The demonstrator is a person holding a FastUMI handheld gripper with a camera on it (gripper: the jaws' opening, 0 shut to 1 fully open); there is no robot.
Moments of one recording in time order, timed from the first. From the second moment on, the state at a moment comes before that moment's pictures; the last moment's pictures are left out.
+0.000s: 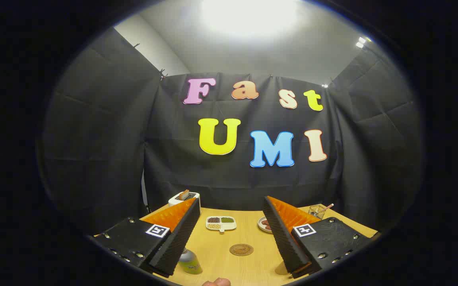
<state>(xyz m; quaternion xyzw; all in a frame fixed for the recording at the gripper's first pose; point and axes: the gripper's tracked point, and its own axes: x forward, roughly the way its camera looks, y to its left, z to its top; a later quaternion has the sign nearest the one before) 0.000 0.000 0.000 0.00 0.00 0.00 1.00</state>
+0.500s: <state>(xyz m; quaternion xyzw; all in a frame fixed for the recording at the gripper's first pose) 0.003 -0.014 -0.007 0.01 0.00 -0.01 1.00</state>
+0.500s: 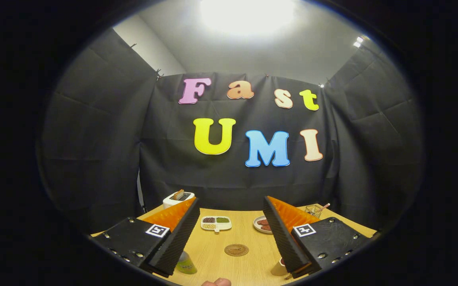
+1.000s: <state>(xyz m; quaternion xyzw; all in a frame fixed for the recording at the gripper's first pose) 0.007 0.002 -0.019 0.02 -0.01 0.00 1.00</state>
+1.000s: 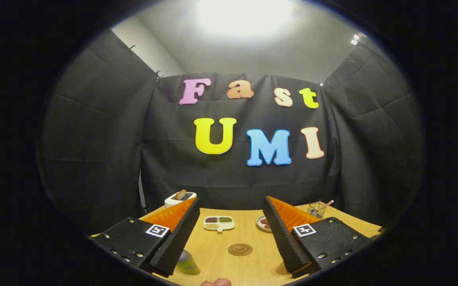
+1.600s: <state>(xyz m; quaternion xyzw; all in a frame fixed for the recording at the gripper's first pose) 0.017 0.057 -0.077 0.02 0.01 0.03 1.00</state>
